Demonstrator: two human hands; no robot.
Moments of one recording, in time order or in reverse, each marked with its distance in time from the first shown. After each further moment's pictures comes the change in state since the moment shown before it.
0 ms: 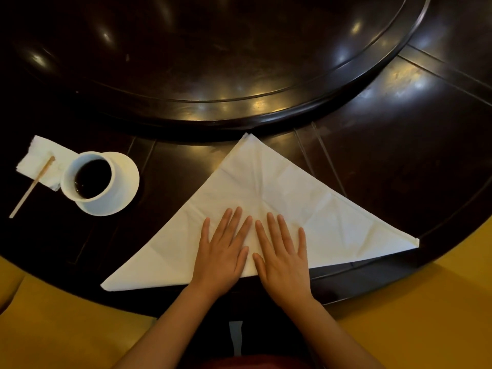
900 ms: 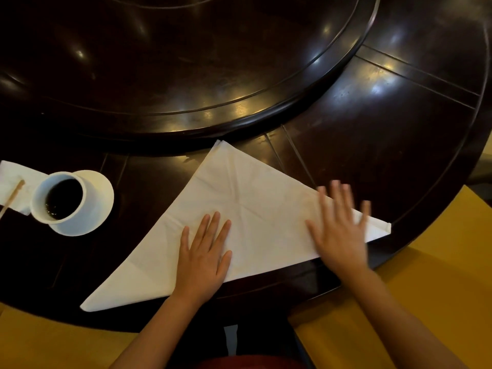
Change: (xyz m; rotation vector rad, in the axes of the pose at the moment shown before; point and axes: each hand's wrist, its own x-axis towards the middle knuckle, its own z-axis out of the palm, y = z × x) left_hand 0.004 0.003 0.002 0.030 -0.003 -0.047; right_hand 0.006 0.123 -0.052 -0.128 0.097 0.305
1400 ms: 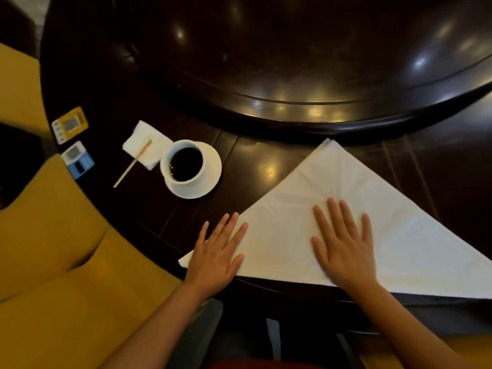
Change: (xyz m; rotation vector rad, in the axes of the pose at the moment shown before) left_hand -0.074 -0.119 -0.010 0.064 -0.010 -0.099; right_hand 0.001 -0.135 0.038 0.070 -0.114 -0.431
